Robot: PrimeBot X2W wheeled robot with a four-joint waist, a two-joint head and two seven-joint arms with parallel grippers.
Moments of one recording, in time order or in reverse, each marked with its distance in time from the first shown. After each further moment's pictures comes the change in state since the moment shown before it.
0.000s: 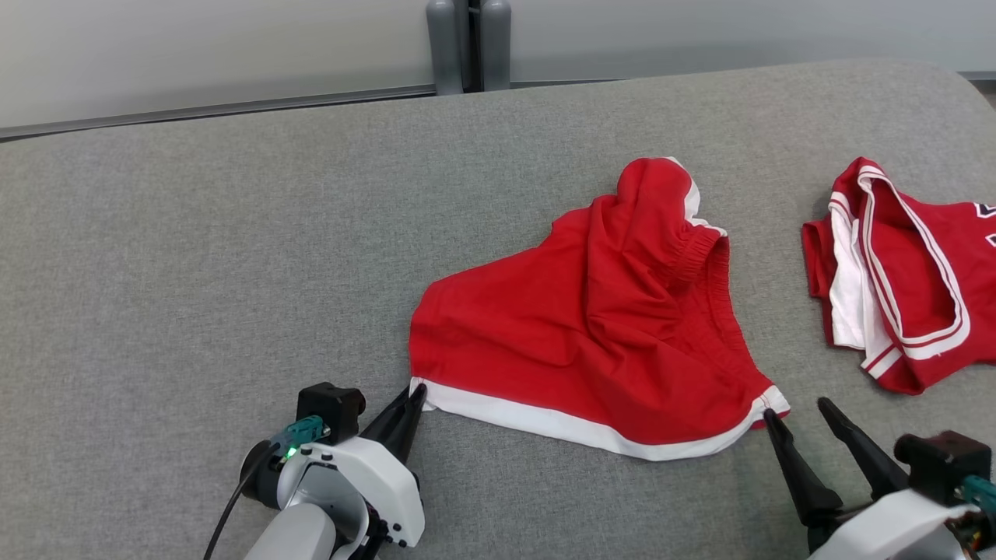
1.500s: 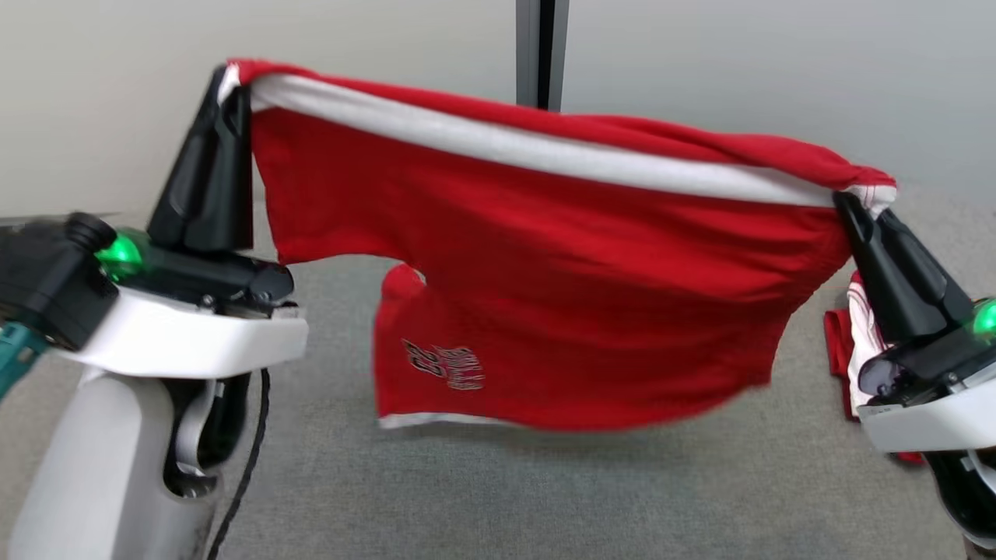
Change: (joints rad) left arm -0.112 0.173 0.187 -0.783 -0.027 0.178 -0.060; right arm -0.284 -0.115 0.006 -0.328 0.089 0.001 0.015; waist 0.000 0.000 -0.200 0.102
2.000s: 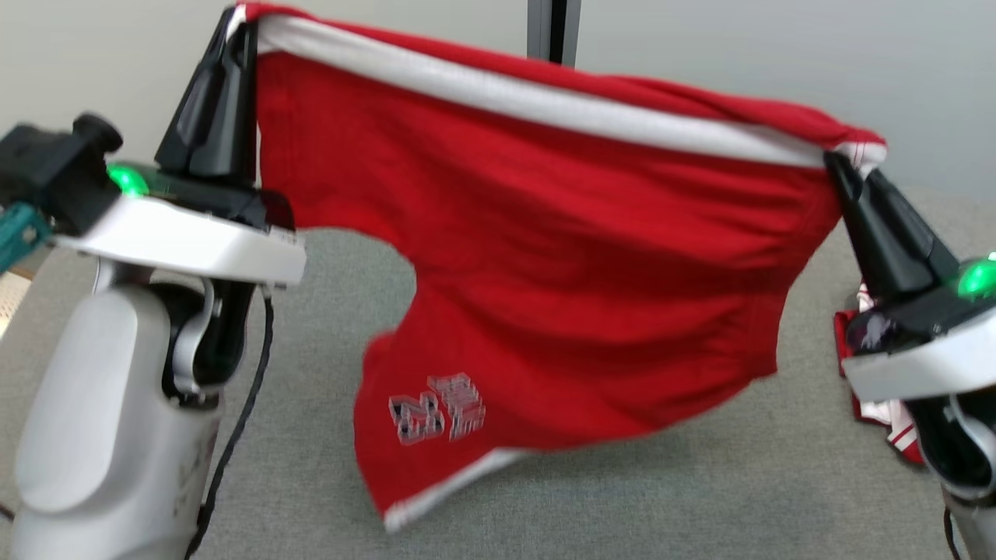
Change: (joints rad) left arm -0.159 -0.010 -0.005 0.172 -0.074 -0.043 0.063; right arm -0.093 0.049 0.004 0.067 0.000 0.000 0.038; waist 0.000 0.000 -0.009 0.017
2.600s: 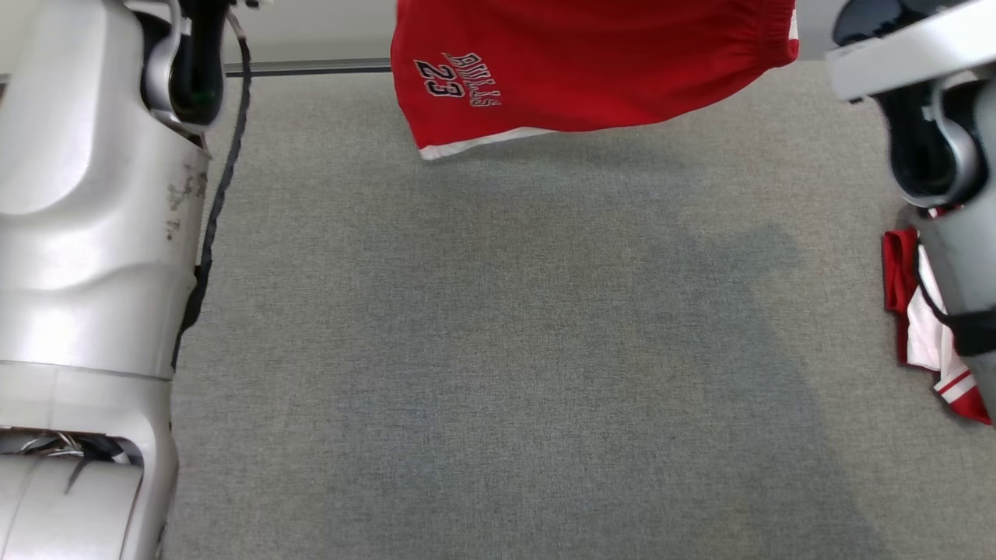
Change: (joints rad) left arm -0.631 -0.106 -0.003 0.729 0.010 -0.128 -0.212; right arm -0.714 0.050 0.204 0.585 0.053 0.000 -0.230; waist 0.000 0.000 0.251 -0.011
